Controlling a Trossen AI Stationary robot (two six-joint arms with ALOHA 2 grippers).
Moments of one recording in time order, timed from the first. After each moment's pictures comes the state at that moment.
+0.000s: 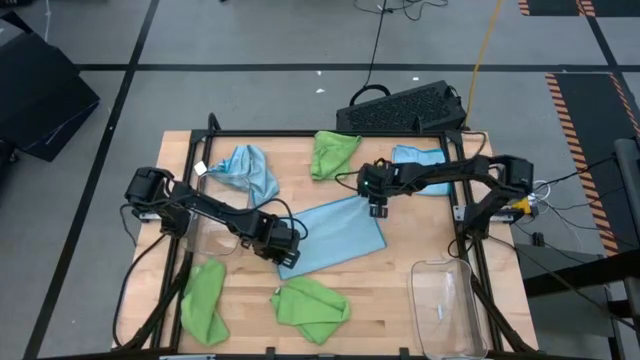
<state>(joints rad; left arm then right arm) -0.21 1.71 0.94 -0.59 0.17 -1.34 -0.28 1.61 0.86 -0.45 0.21 -0.22</state>
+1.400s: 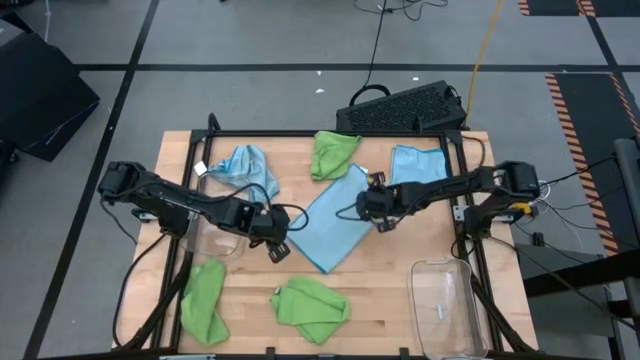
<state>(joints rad) -0.19 1.47 0.94 -0.63 -0.15 -0.72 -0.06 1.58 0.86 -0.51 0.43 -0.40</state>
